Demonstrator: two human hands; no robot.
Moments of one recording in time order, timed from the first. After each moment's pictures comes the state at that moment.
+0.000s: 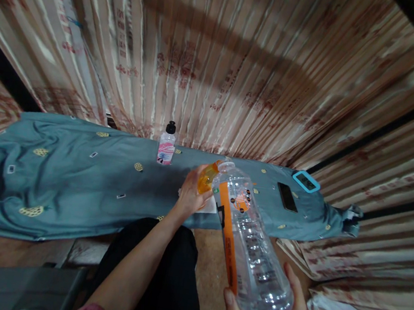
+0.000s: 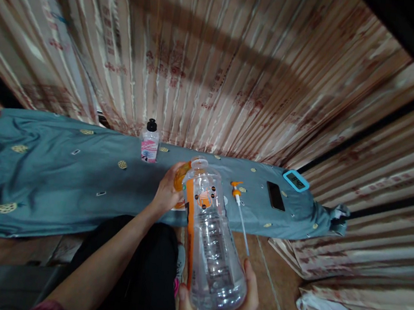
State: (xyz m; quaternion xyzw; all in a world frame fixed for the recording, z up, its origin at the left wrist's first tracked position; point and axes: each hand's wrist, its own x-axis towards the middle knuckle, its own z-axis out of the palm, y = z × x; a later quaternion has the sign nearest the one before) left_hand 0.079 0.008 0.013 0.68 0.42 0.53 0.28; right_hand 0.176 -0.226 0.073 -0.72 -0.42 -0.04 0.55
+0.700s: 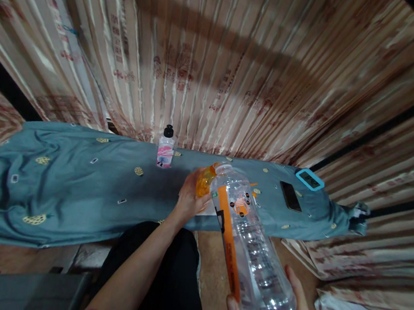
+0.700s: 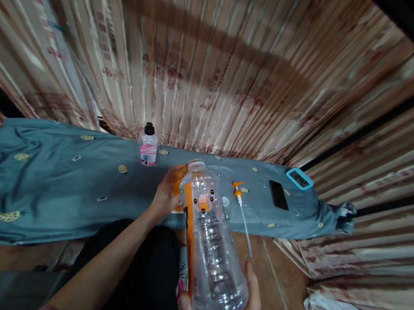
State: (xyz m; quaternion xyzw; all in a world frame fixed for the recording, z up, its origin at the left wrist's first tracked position) left_hand 0.074 0.012 -0.002 0.70 0.39 0.56 0.23; right_hand 0.174 -0.221 0.081 -0.71 -0.41 -0.05 0.56
